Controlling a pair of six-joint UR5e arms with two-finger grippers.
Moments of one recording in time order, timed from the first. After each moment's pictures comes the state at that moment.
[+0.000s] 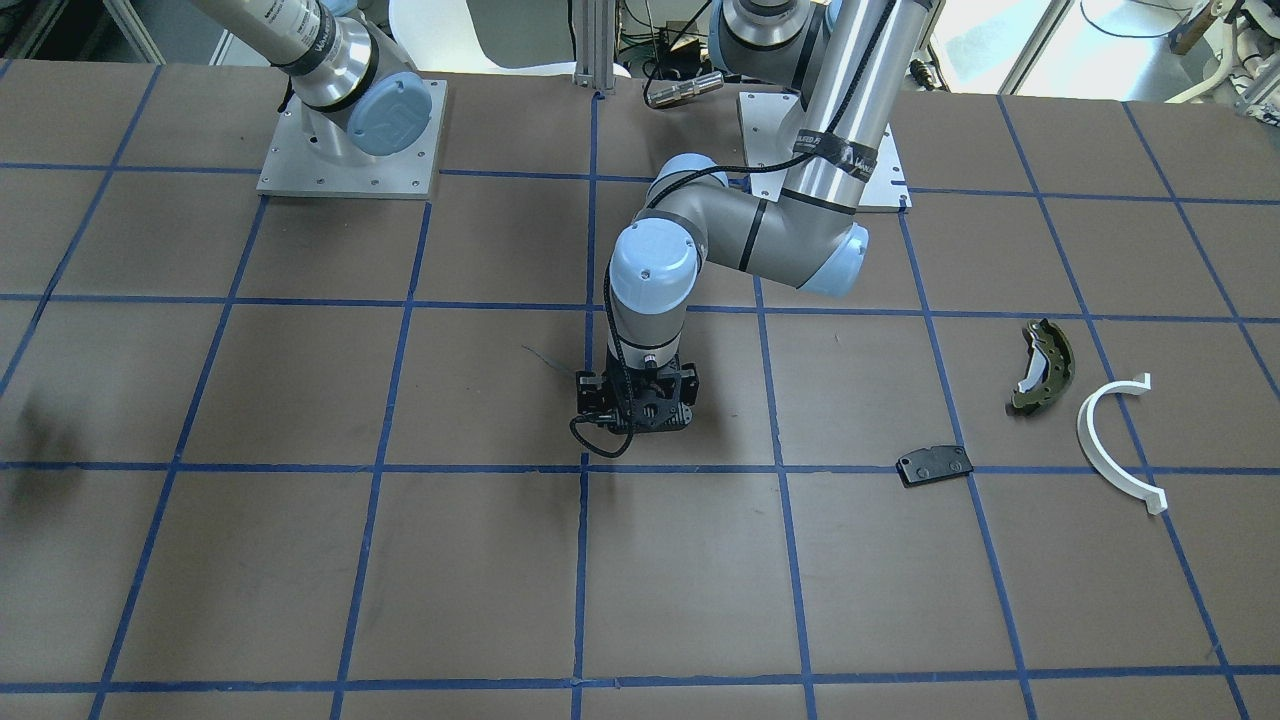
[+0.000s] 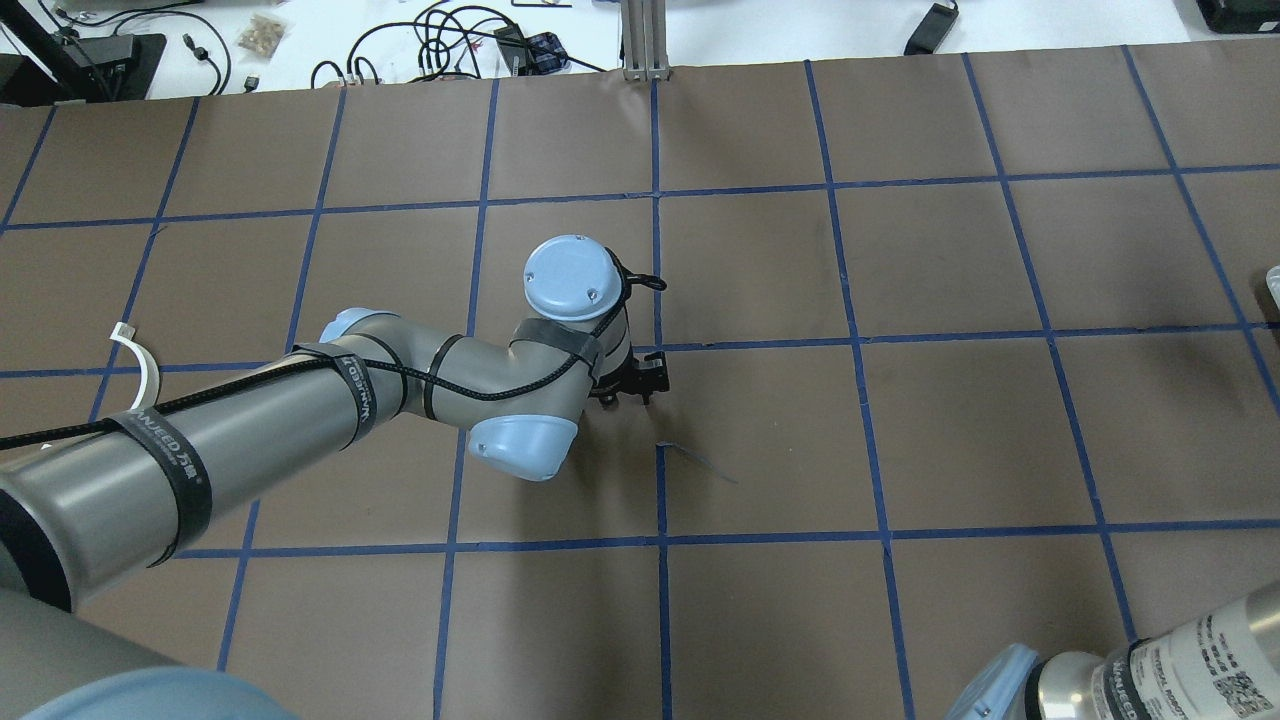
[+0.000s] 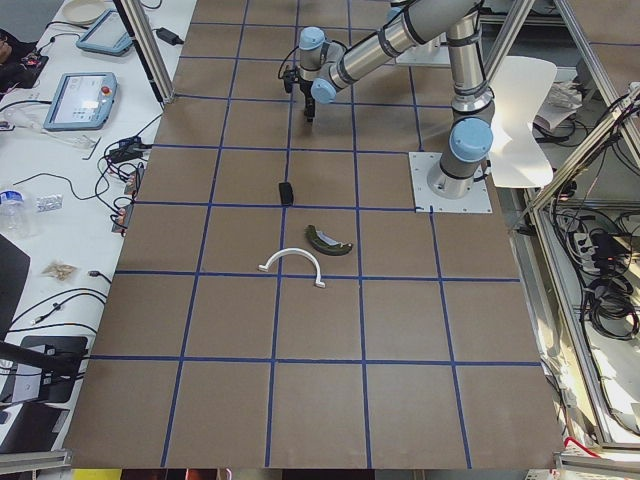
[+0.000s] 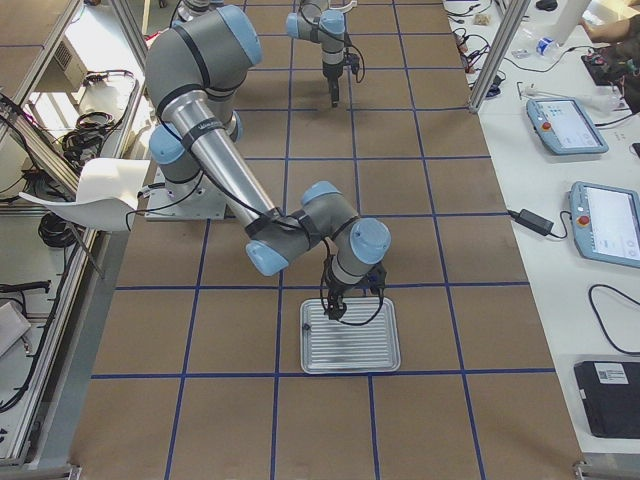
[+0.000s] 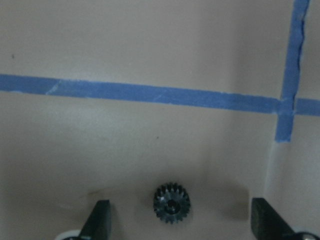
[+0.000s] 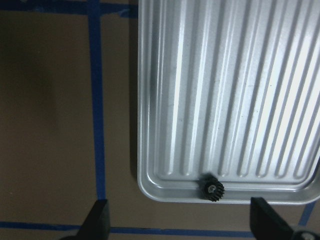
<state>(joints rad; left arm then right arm) -1.92 -2.03 -1.94 -0.70 1.57 -0.45 0.67 -1.07 1.54 -1.91 -1.78 -0.97</state>
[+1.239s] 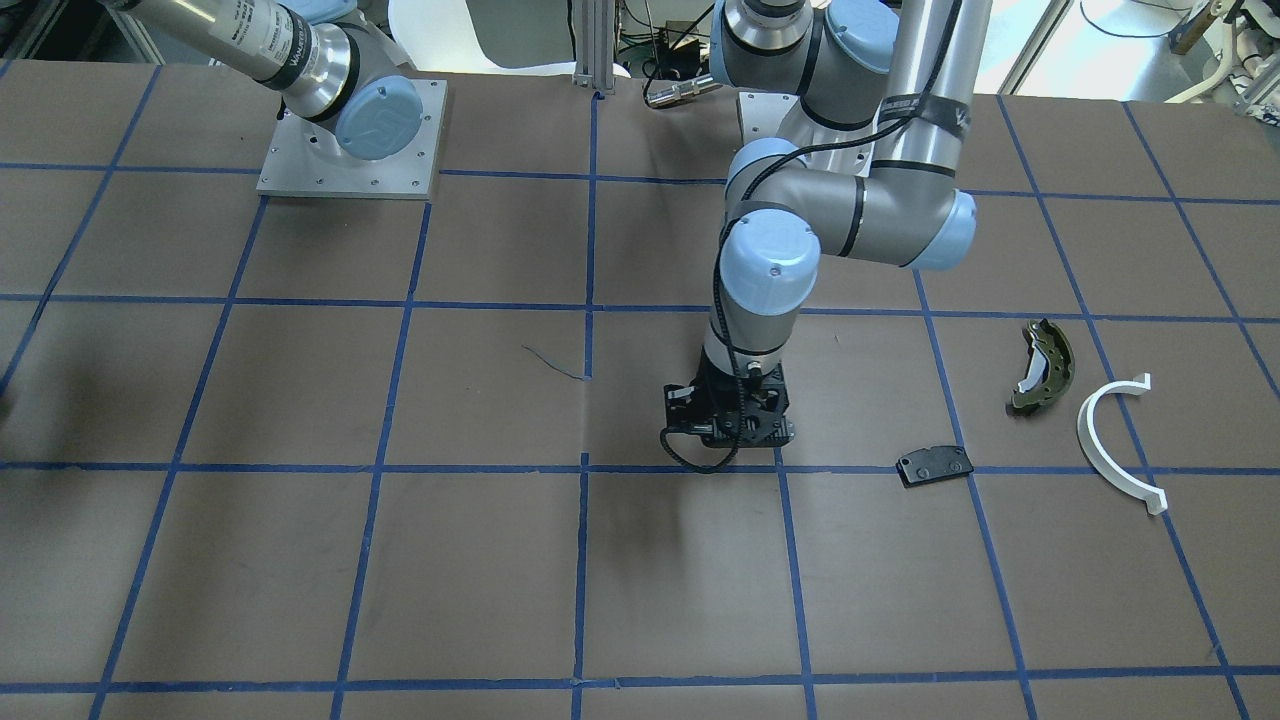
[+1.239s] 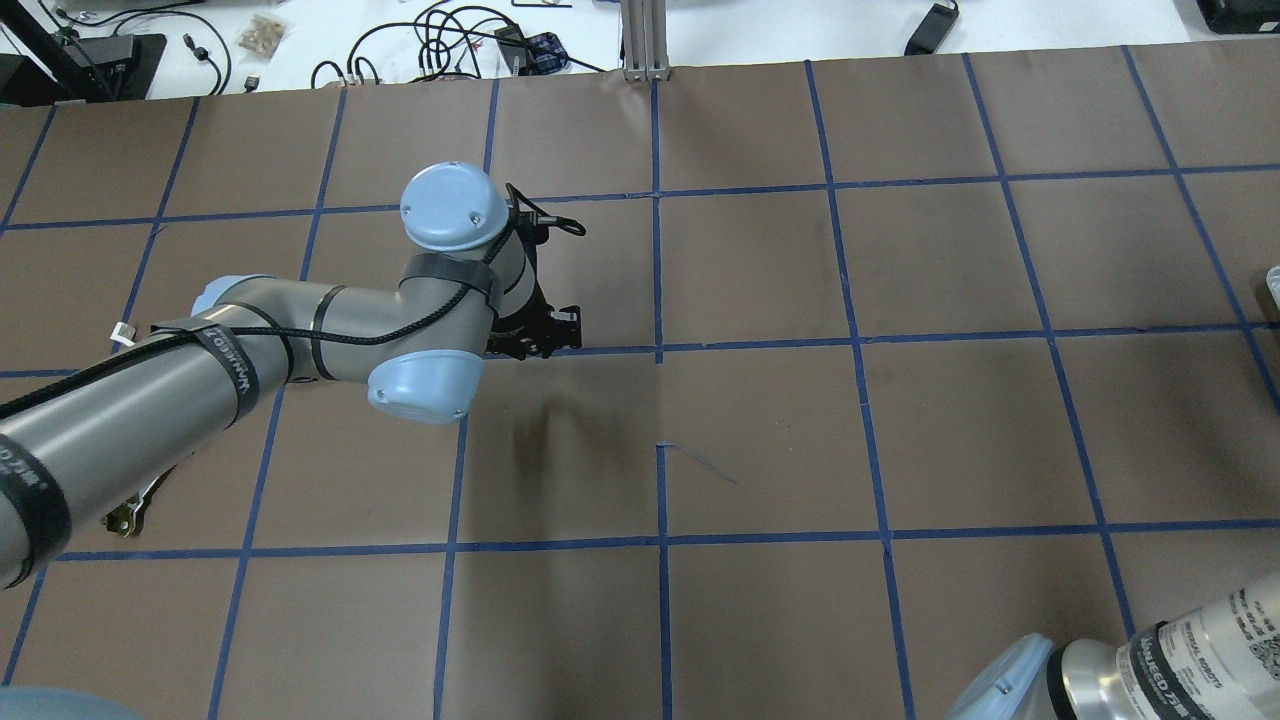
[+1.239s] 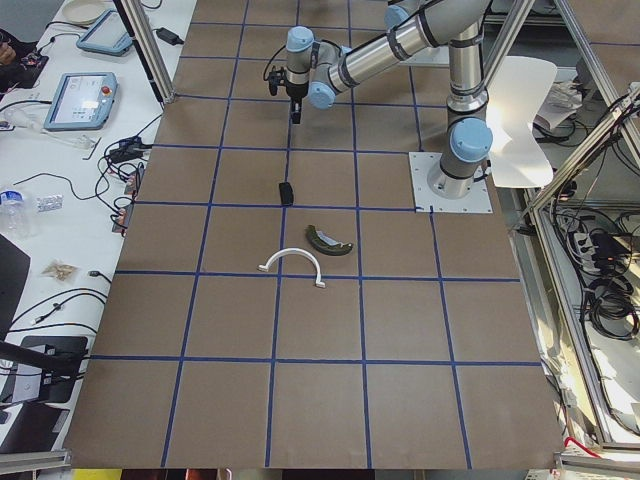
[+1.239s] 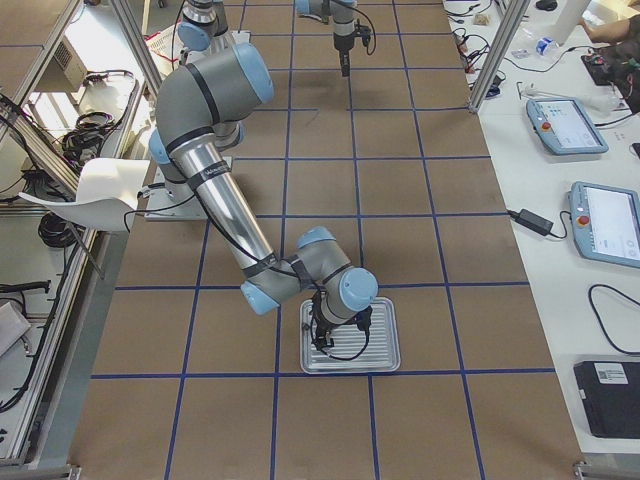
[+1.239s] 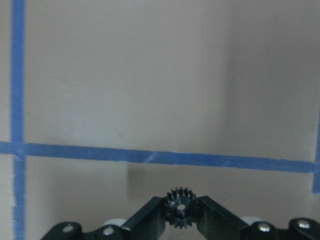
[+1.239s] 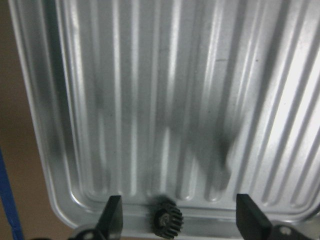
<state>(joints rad) -1.71 -1.89 -1.93 -0.85 1.58 -0.15 0.60 -0.94 1.53 -1.99 -1.81 -1.04</state>
